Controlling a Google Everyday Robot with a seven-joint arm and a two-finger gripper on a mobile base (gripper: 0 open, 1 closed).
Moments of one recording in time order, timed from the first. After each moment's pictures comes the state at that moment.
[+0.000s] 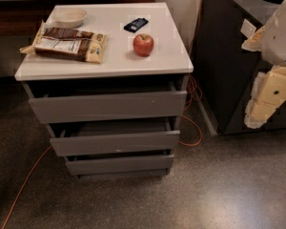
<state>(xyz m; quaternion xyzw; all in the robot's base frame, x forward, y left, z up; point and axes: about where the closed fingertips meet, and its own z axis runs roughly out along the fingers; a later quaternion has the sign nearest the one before) 0.438 -0.216 0.977 -0.60 0.78 -0.04 0.16</state>
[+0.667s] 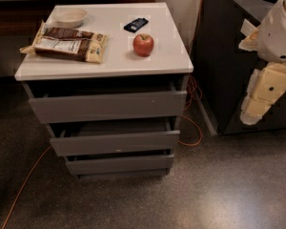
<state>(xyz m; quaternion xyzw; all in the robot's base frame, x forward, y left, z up) 0.447 -0.214 0.975 -0.60 0.78 -0.03 0.16</state>
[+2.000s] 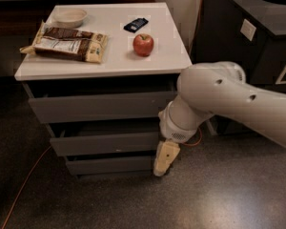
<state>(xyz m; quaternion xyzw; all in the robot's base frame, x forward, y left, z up) 0.478 -0.066 0.739 -0.64 0.75 0.07 0.17</state>
